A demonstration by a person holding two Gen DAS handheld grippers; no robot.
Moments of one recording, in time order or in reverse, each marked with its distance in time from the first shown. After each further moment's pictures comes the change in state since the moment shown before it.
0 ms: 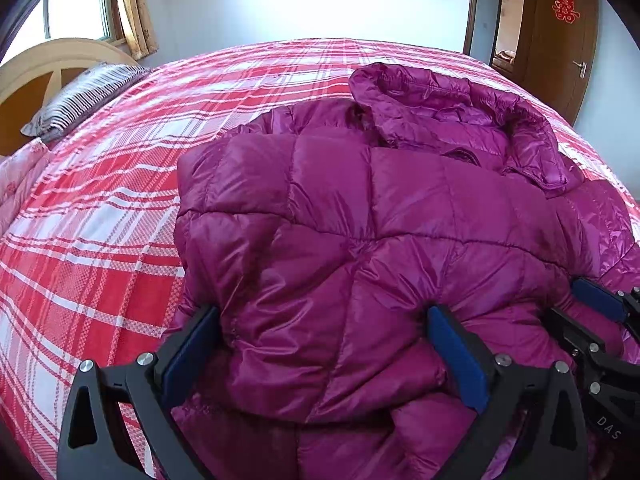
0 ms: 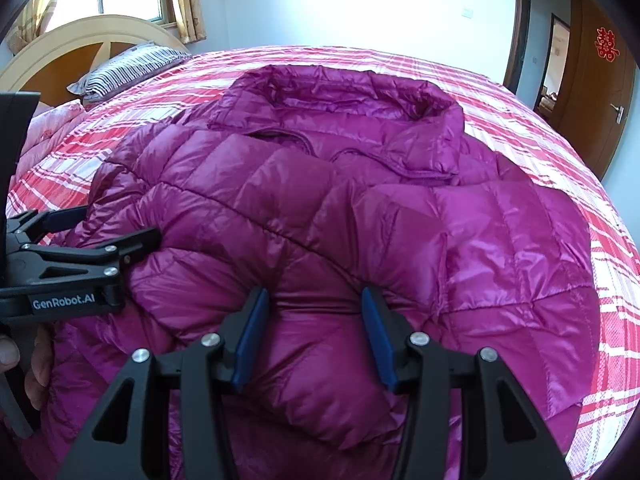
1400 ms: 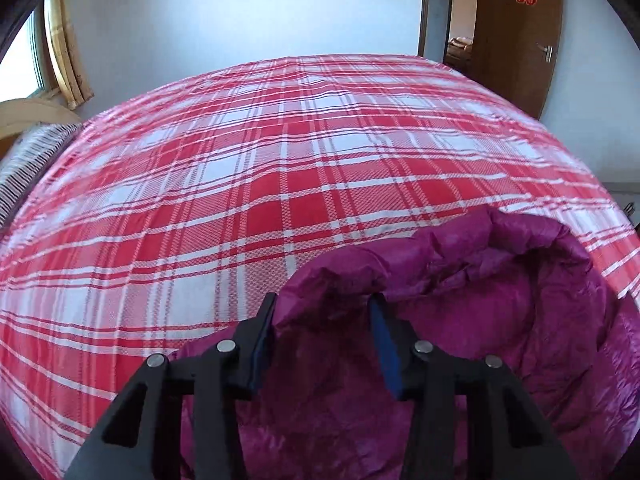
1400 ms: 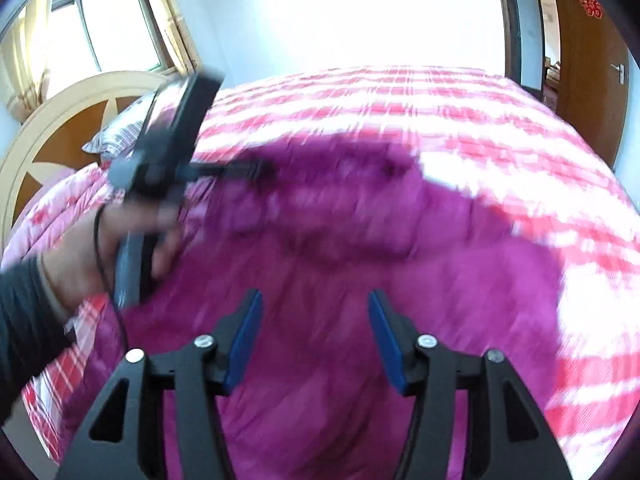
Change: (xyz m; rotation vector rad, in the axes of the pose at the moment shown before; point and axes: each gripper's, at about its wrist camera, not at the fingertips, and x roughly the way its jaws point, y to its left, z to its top) left arm 0.087 -0.057 0.174 0.141 -0.024 -0.116; right arm -0.037 -0.073 0.069 0.123 -0.066 0.128
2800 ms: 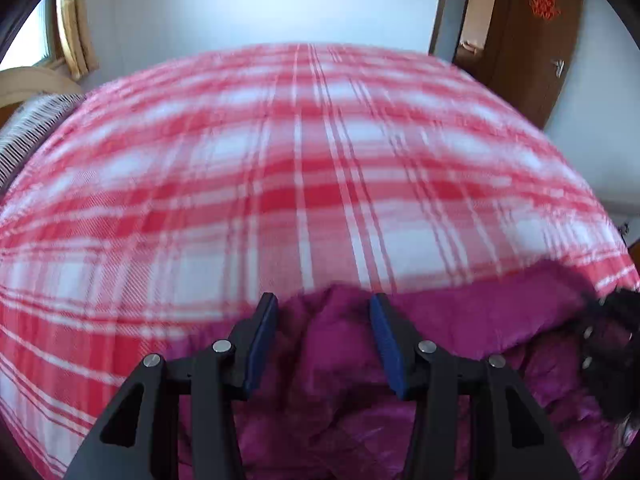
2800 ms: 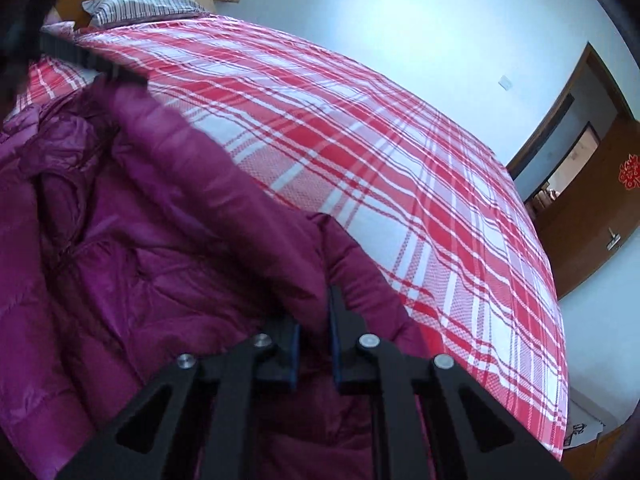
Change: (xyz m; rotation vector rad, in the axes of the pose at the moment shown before) left arm 0.007 0.014 -0.009 -0.066 0.070 -0.020; right arm 0.107 -0.050 0.031 -0.495 0.077 -0.279
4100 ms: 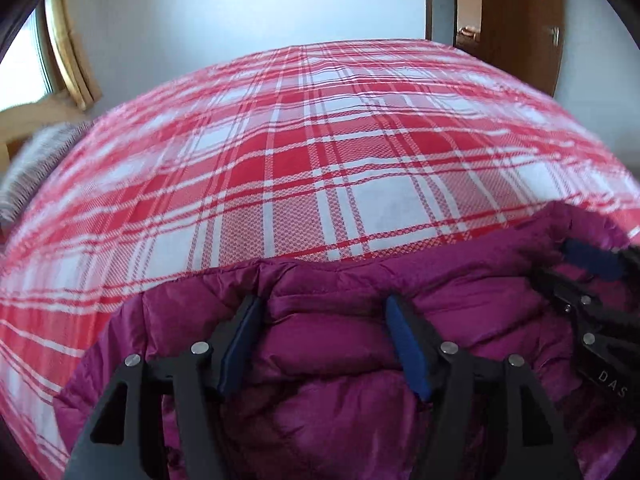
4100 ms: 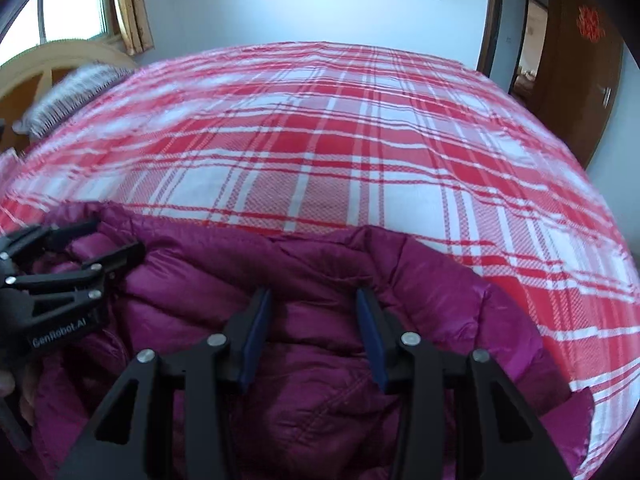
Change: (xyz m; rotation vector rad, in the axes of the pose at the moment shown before) left arm 0.012 -0.044 -0.031 0.111 -0.057 0.139; right arm 0.023 0.012 0.026 0.433 0.065 0.070
